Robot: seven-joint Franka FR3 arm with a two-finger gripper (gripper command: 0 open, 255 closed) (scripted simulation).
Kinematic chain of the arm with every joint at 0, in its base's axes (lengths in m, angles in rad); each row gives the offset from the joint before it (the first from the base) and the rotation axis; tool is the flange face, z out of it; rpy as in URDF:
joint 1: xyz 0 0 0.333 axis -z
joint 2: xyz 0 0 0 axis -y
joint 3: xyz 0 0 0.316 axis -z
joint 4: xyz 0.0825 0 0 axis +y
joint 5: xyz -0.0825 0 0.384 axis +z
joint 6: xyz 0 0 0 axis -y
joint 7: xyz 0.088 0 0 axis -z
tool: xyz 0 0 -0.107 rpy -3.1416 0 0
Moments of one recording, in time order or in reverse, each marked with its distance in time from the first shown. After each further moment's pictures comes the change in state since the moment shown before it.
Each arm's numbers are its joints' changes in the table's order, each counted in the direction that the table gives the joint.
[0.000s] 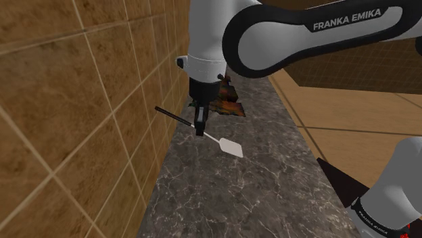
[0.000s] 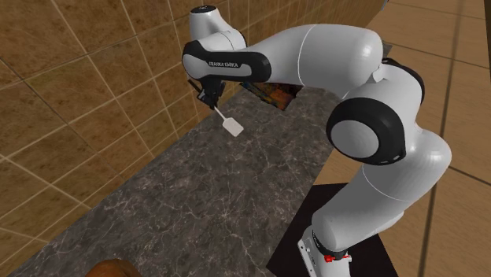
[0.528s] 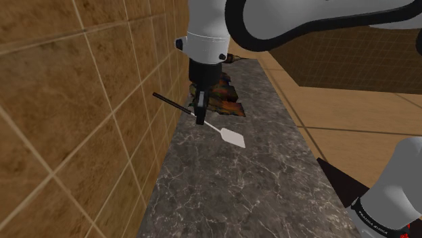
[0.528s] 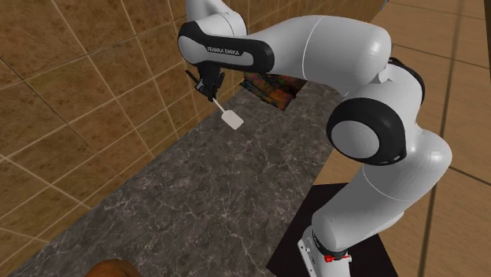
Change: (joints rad) arm -0.001 0.002 -0.001 -0.104 0.002 -0.105 -0.001
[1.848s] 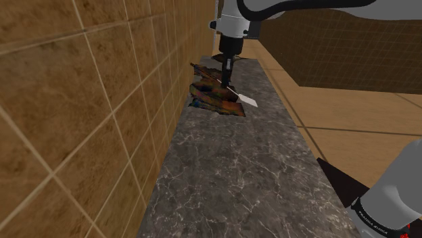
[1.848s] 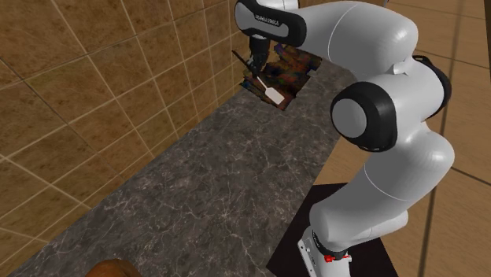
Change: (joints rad) arm 0.200 0.002 0.167 -0.057 0.039 -0.061 -0.372
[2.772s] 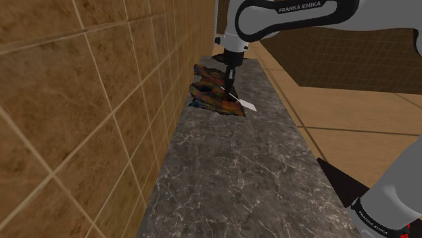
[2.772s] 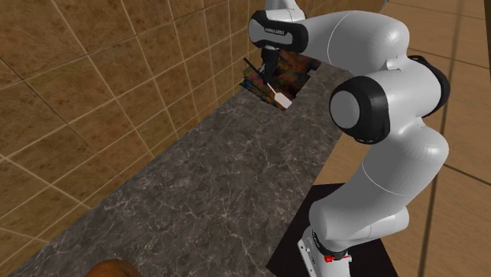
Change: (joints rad) arm 0.053 -0.047 0.043 0.079 -0.002 0.121 -0.099
